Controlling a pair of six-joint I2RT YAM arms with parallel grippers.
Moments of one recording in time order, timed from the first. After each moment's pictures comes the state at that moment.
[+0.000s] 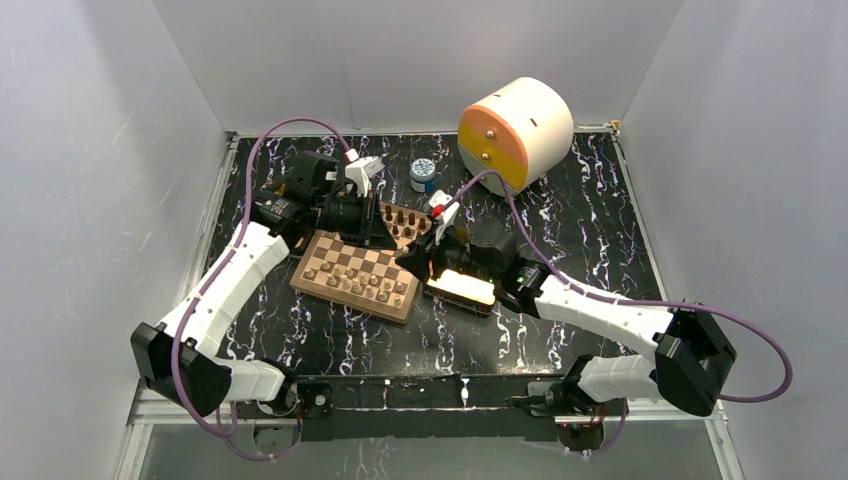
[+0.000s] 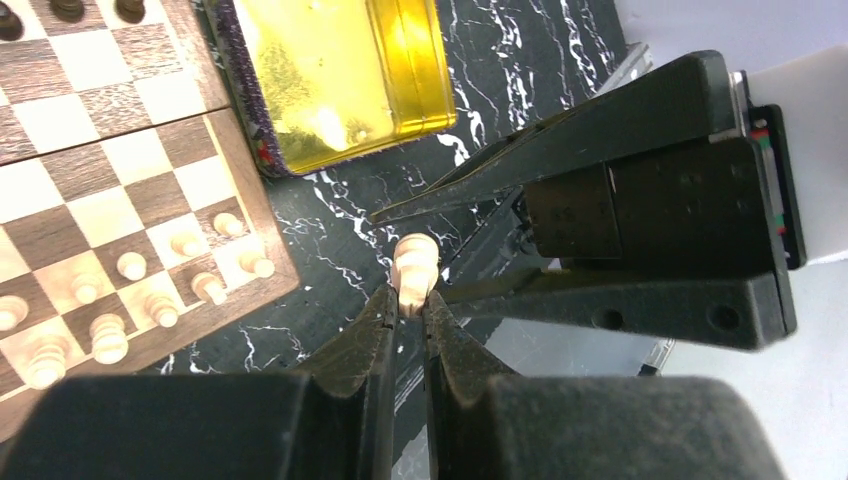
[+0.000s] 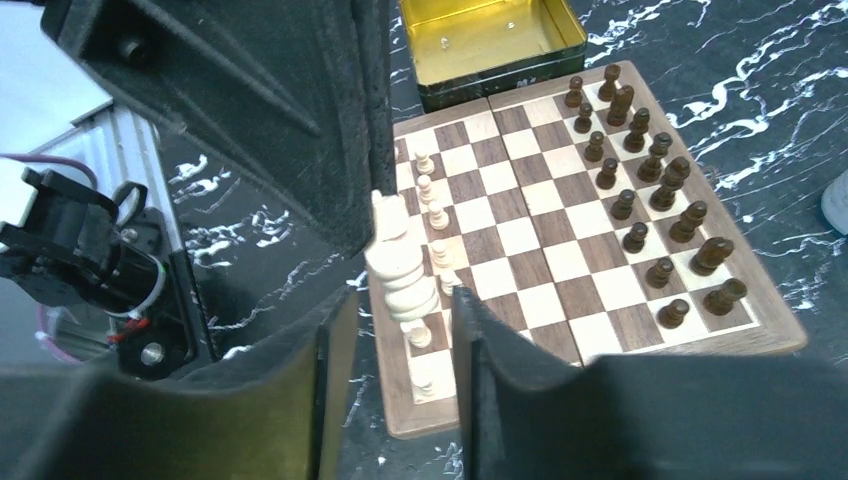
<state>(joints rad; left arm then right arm) -0.45 1.31 1.31 -0.82 0.64 -0.30 0.95 1.25 0.80 0.28 -0.21 0.18</state>
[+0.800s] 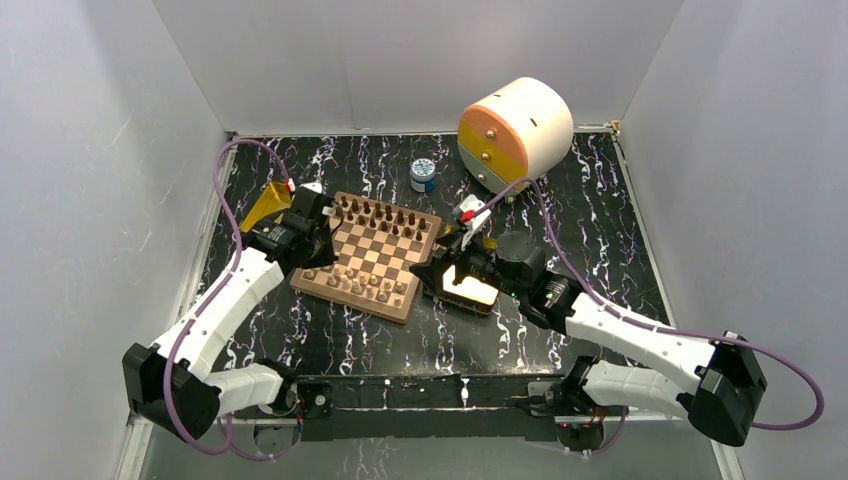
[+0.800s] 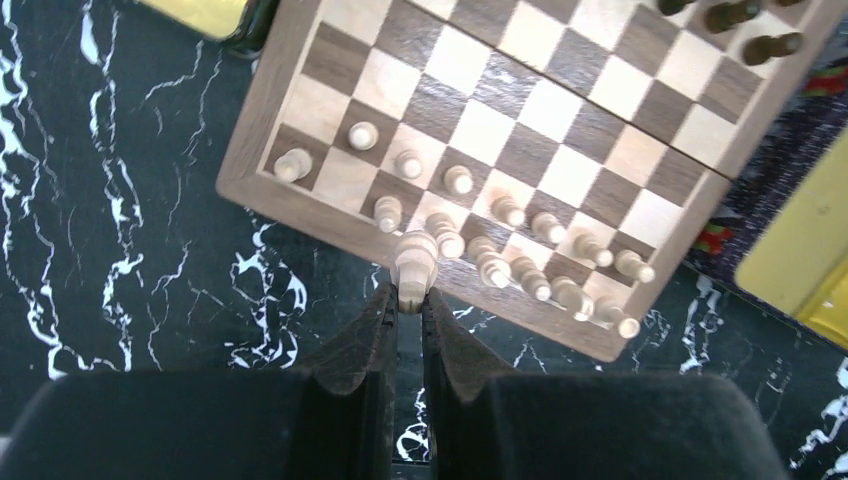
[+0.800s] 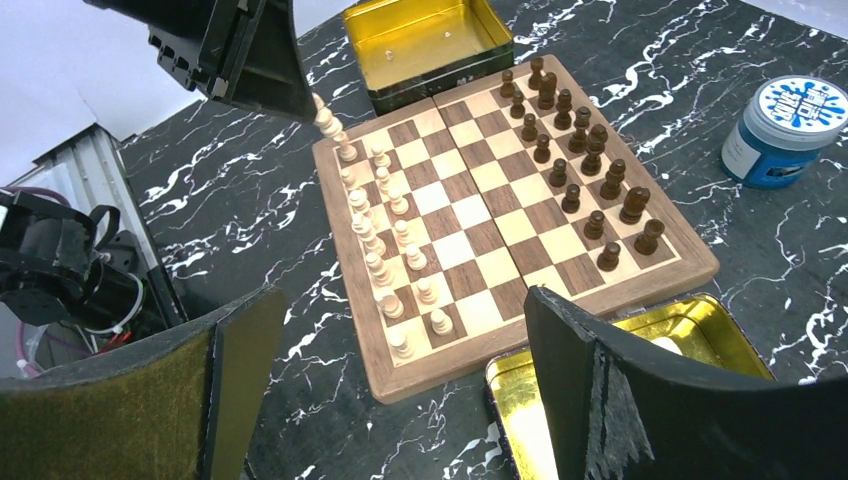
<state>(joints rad) -0.45 1.18 1.10 -0.92 -0.27 -0.49 0.95 1.05 0.72 0.19 -0.07 0.20</state>
